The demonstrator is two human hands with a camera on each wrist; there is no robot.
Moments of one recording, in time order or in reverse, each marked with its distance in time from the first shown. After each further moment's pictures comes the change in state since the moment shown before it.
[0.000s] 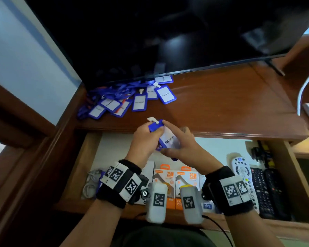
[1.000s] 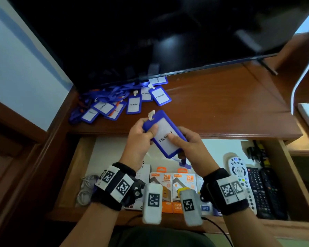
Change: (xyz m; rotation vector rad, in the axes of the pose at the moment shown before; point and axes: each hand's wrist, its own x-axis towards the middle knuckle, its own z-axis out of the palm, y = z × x) left_hand 0.010 0.000 0.002 -0.215 -0.031 0.062; right_hand -0.001 0.006 -0.007 0.554 0.178 0.010
